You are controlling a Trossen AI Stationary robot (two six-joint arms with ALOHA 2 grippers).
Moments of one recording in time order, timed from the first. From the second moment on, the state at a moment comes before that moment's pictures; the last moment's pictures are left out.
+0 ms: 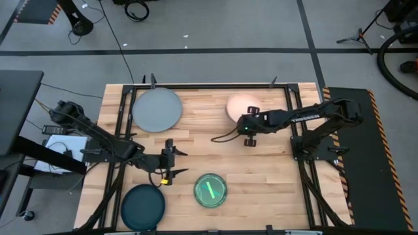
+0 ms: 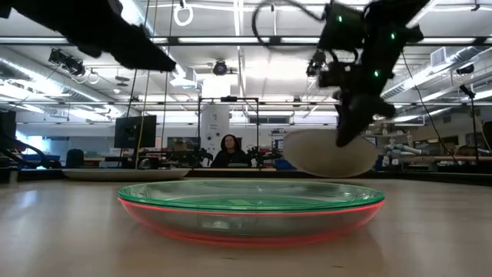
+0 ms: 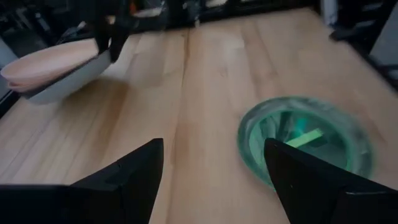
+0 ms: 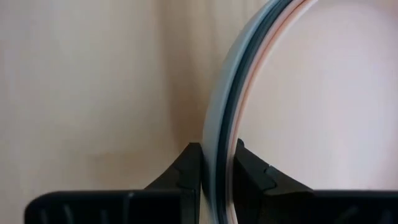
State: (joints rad) left arm -0.49 1.23 0.56 0.21 -0.55 -0.11; right arm -0.10 1.42 0.82 -0.54 0.35 -0.09
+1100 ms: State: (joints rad) left arm -0.20 1.43 0.56 0.68 -0.30 0.12; right arm 0.06 1.42 0.90 -0.46 0.04 0.11
